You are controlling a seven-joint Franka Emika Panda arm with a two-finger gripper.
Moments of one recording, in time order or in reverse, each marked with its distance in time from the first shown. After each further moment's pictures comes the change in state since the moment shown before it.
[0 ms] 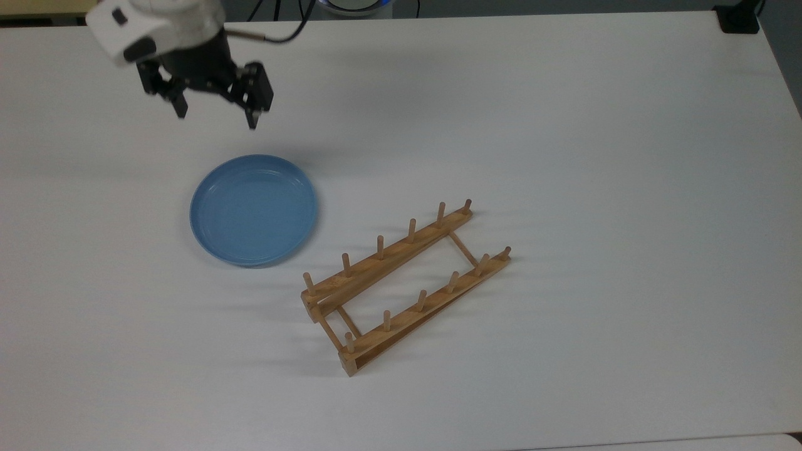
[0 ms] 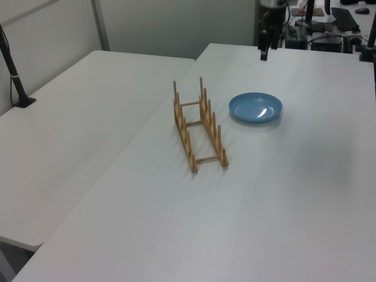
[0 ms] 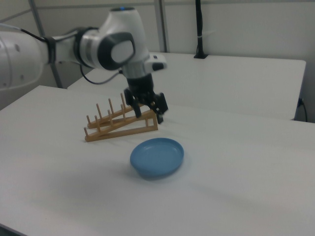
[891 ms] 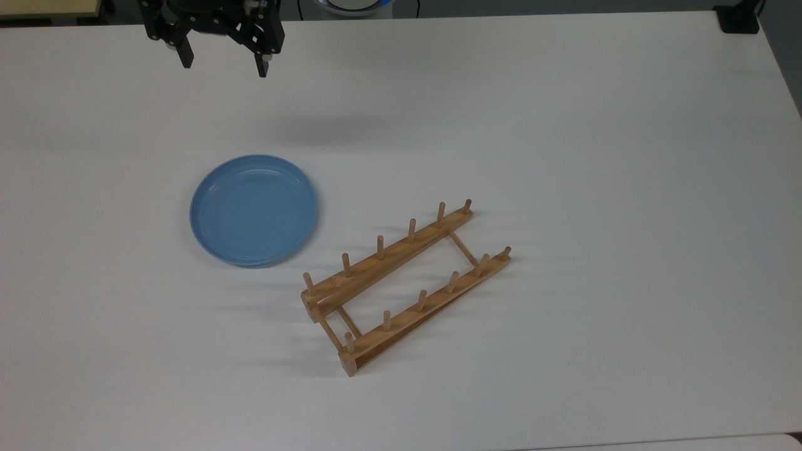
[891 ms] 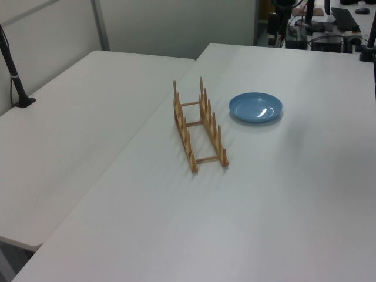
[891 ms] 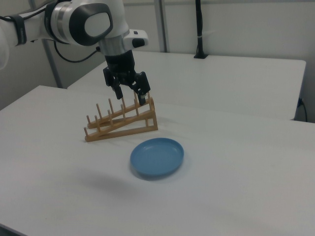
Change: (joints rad) arm 0.023 -0.143 0.004 -0.001 0.020 -0.116 0.000
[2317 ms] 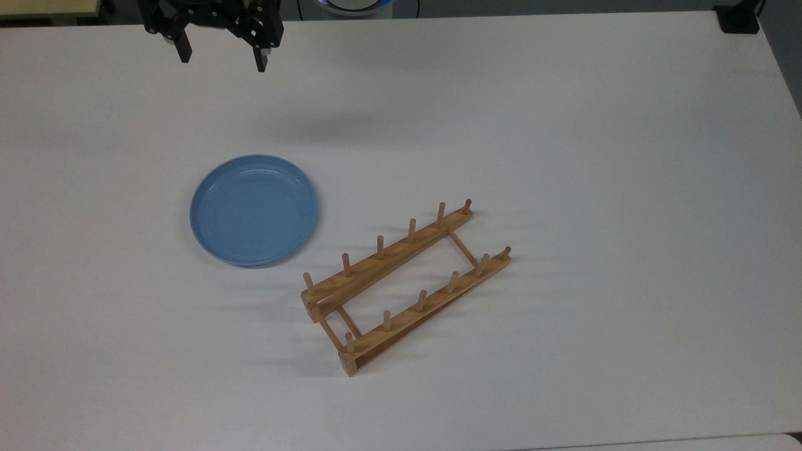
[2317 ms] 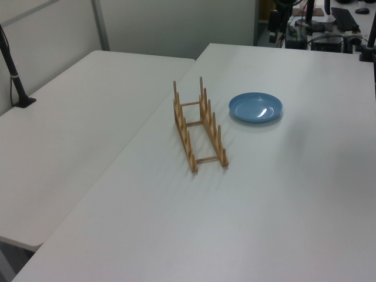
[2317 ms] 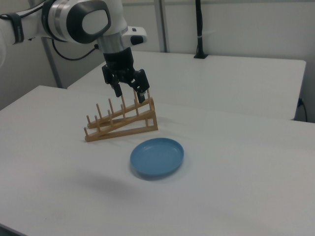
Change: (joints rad) arm 0.000 -0.014 0.000 0.001 0.000 0.000 0.000
